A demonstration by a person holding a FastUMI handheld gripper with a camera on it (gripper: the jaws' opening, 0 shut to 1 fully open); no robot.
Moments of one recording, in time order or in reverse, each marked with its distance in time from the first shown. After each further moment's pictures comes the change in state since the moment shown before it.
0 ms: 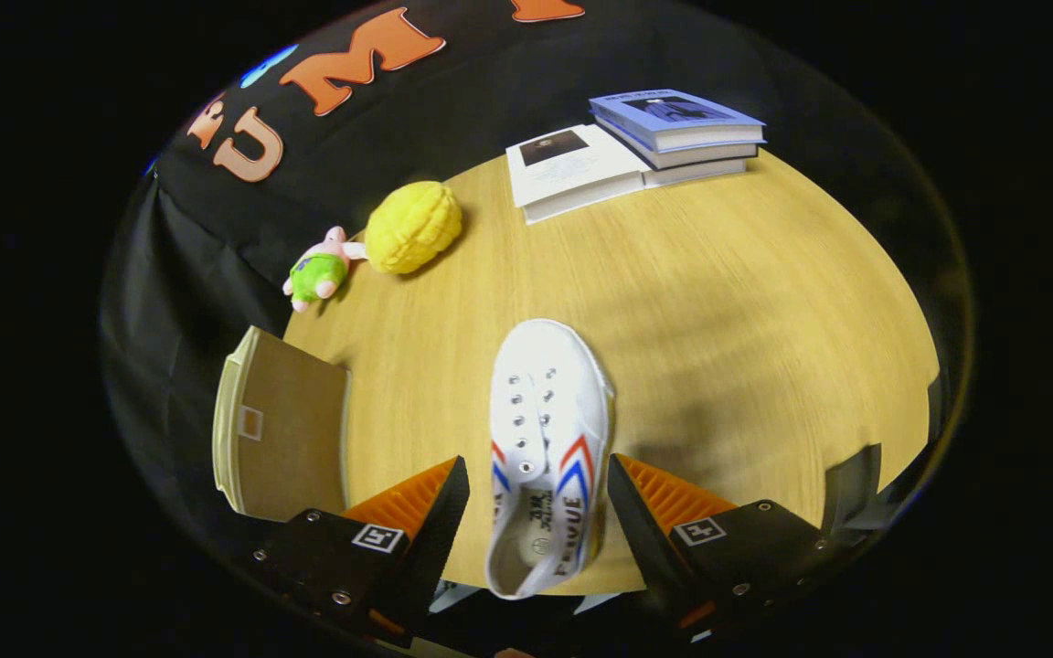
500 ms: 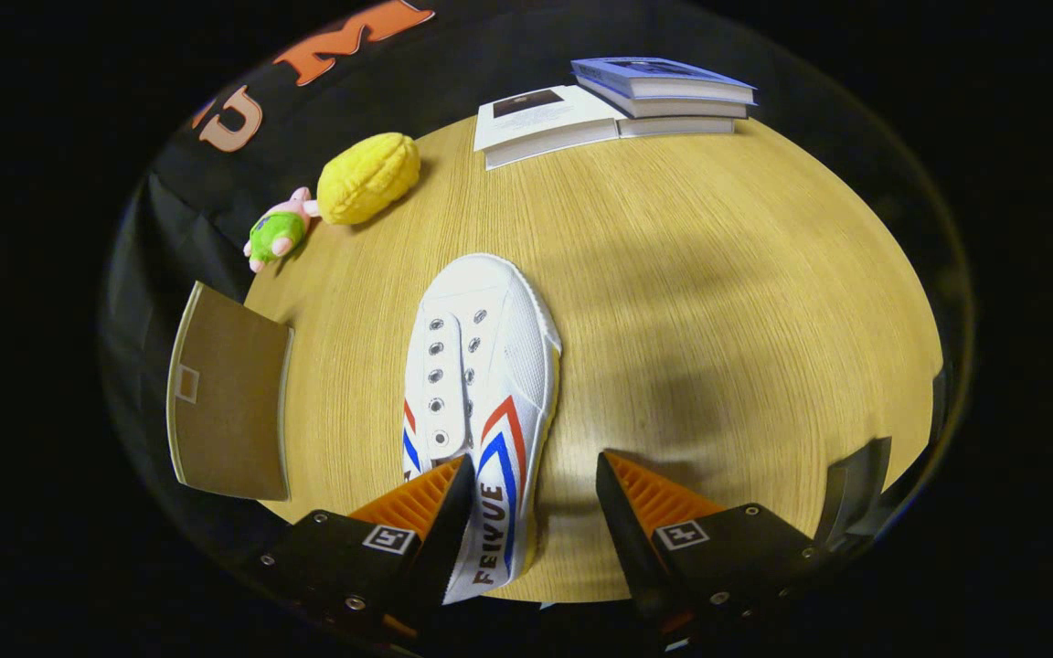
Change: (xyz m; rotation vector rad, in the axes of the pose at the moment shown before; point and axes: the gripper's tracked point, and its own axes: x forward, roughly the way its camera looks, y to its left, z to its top) arm 0.034 -0.005 -0.026 -0.065 0.066 -0.054
